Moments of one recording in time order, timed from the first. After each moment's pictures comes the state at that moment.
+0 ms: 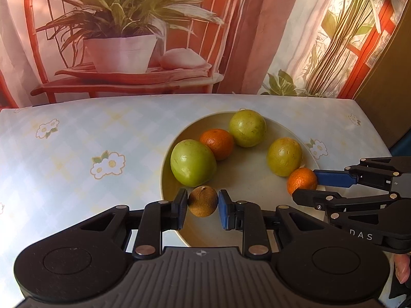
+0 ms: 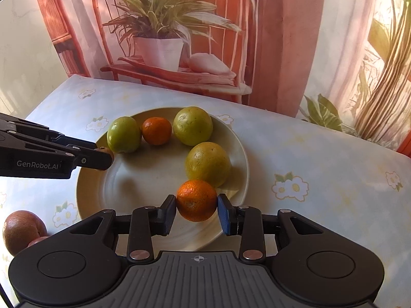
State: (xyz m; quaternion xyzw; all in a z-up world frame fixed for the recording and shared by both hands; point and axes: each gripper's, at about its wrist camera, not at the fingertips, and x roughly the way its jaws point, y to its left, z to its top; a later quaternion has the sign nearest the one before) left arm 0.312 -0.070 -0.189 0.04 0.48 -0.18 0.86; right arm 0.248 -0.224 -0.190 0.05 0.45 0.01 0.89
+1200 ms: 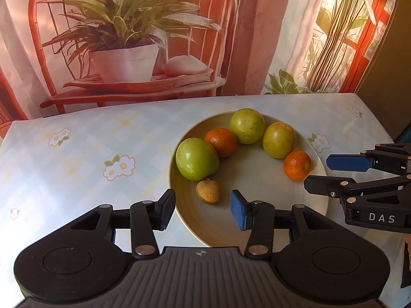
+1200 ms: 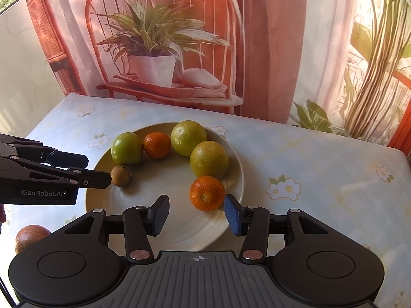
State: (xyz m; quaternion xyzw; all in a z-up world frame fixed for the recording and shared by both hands) left arm 0.296 -0.072 -0.173 0.07 0.46 -0.17 0.87; right arm 0.230 -0.222 -0.171 0.07 0.42 -0.01 0.90
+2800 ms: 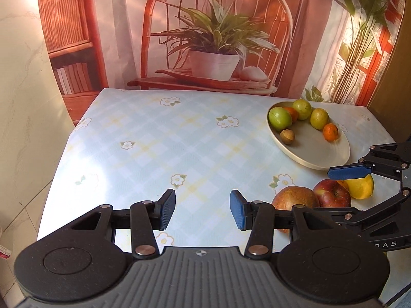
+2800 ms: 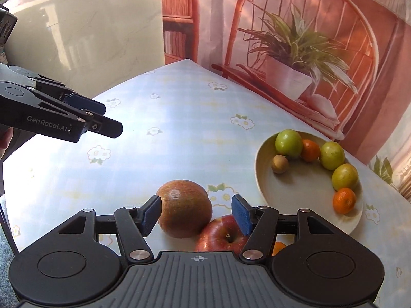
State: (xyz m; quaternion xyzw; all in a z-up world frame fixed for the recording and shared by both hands) left arm 0.174 0.094 -0.137 0.03 0.42 -0.11 0.90; right arm 0.180 -0.021 -0.145 -0.08 0.42 0.13 0.89
